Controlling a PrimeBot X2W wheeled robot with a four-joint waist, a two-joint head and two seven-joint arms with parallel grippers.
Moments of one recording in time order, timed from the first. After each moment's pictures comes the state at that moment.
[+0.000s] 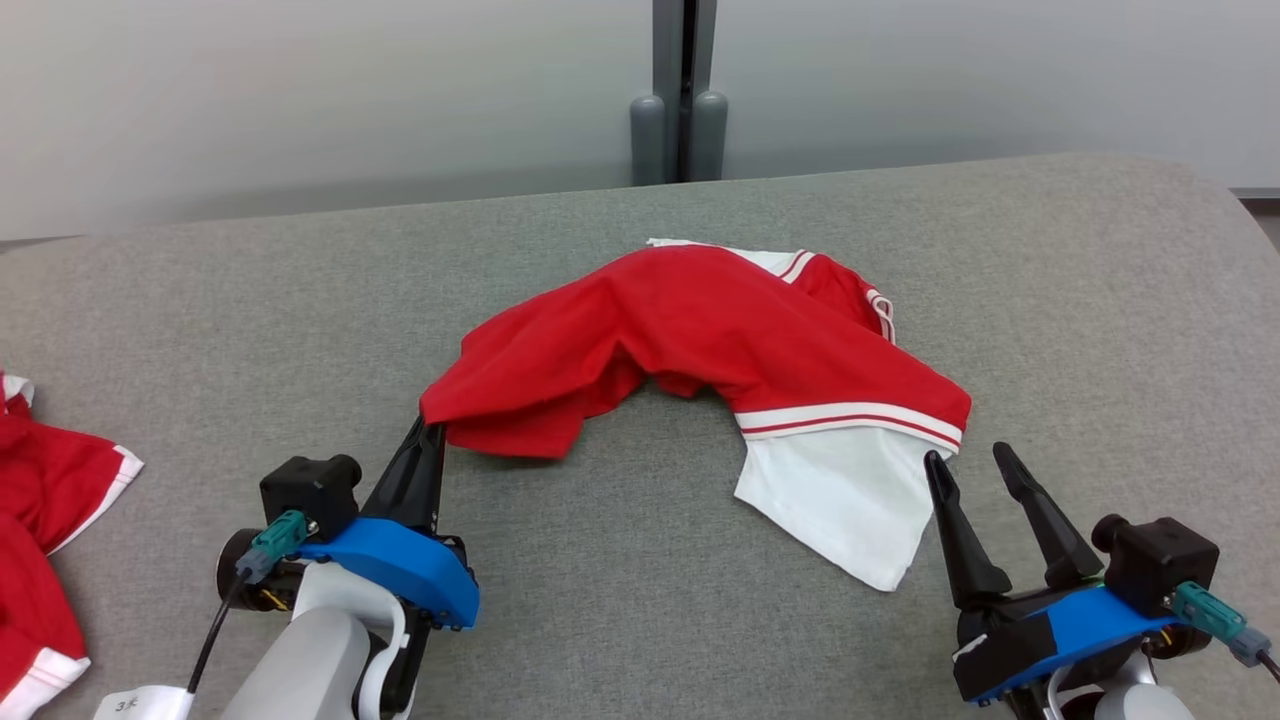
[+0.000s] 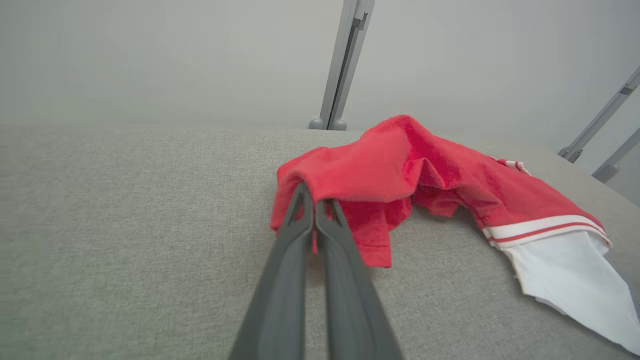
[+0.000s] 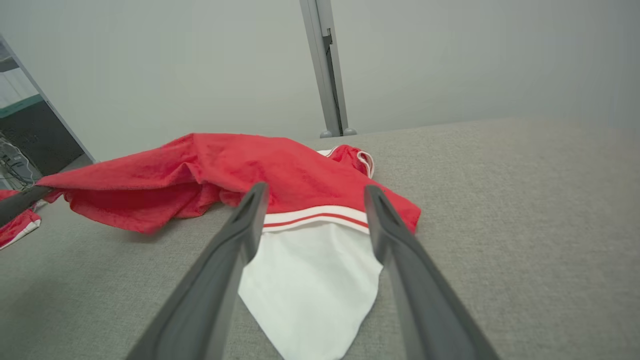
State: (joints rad) left arm -0.36 0.23 -0.47 0.55 -0.58 -0.03 -0.22; right arm -0.07 -0.10 0.09 0.13 0.31 0.13 -0.12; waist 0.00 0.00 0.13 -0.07
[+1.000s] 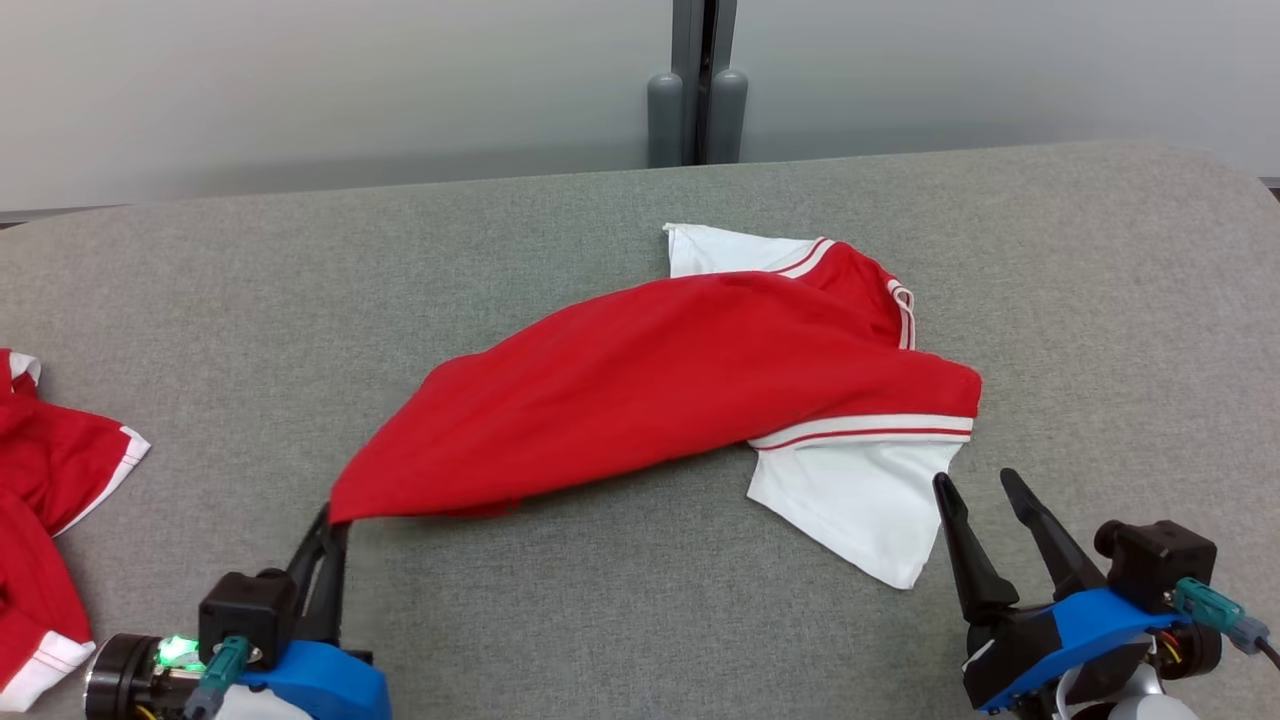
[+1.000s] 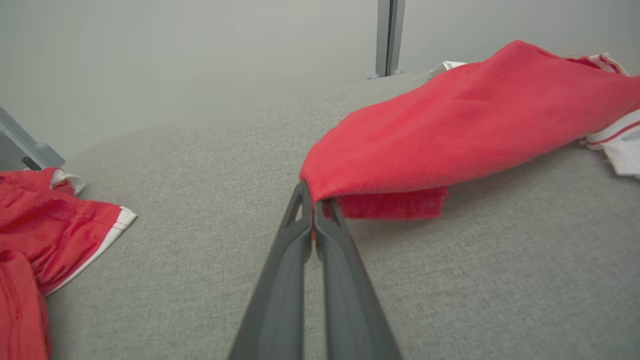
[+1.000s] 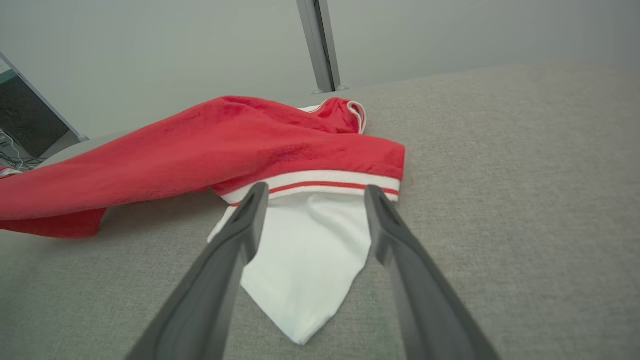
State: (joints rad) left arm -0.06 0.49 -0.48 0.08 -0.42 0.23 -0.07; right arm -0.05 -0.09 0.04 0.14 0.31 0.13 -0.03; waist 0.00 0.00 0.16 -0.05
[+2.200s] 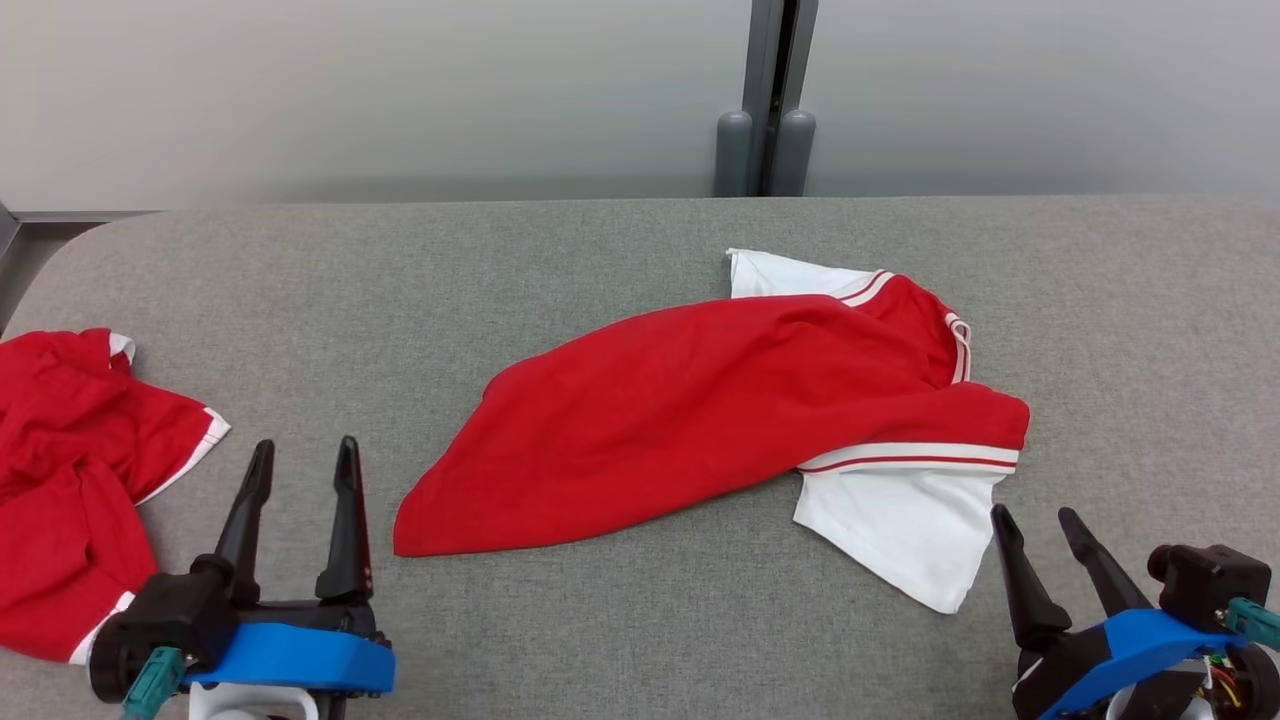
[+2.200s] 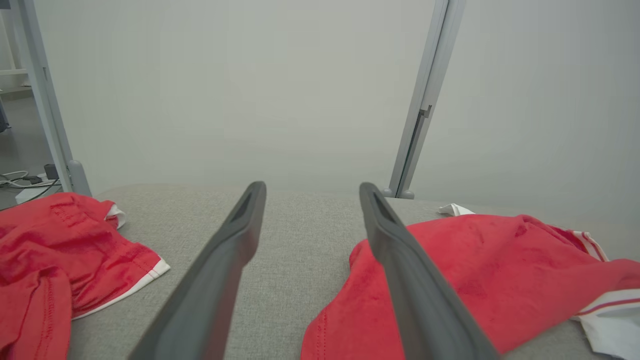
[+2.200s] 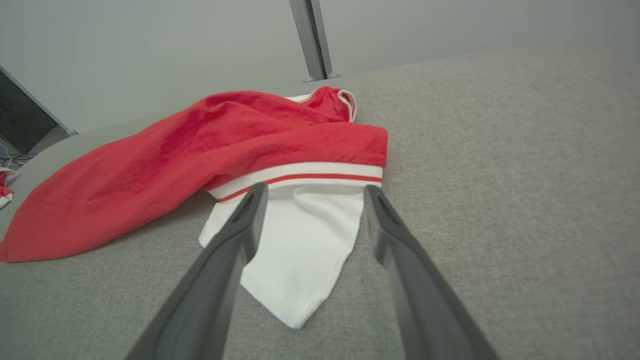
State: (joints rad) left arm -0.05 0.21 -0.16 0.13 -0.36 -0.01 -0.26; right arm 0.01 -0.06 -0.08 0.10 0.30 0.13 0.07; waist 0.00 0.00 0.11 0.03
